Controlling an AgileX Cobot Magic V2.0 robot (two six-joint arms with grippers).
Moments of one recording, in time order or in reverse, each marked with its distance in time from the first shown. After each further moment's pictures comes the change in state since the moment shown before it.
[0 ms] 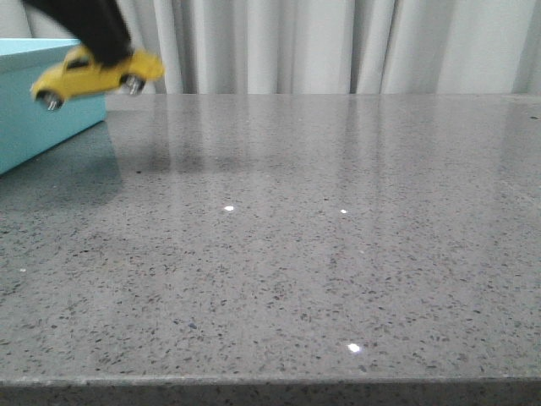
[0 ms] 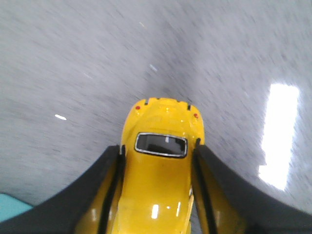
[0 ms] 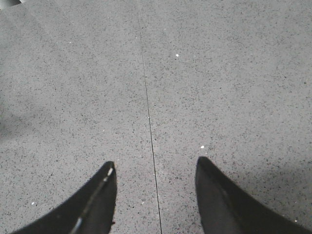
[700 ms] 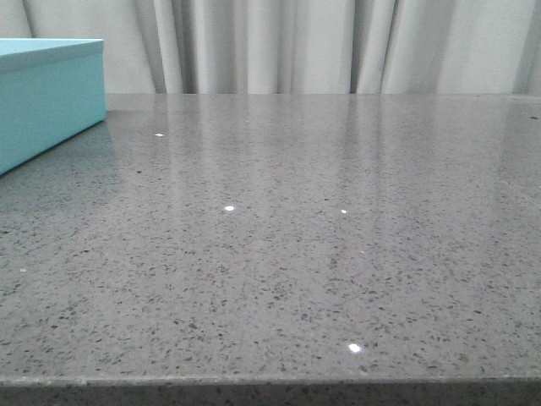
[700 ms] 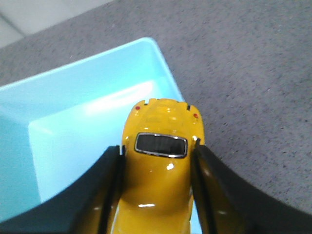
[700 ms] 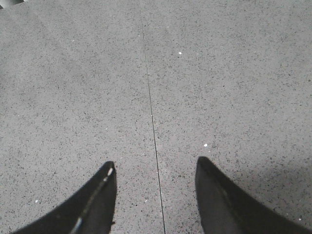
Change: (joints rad) left arm 0.408 -0.066 -0.258 -0.001 0.107 -0.648; right arm 0.000 0.000 0.000 0.010 0.000 0.000
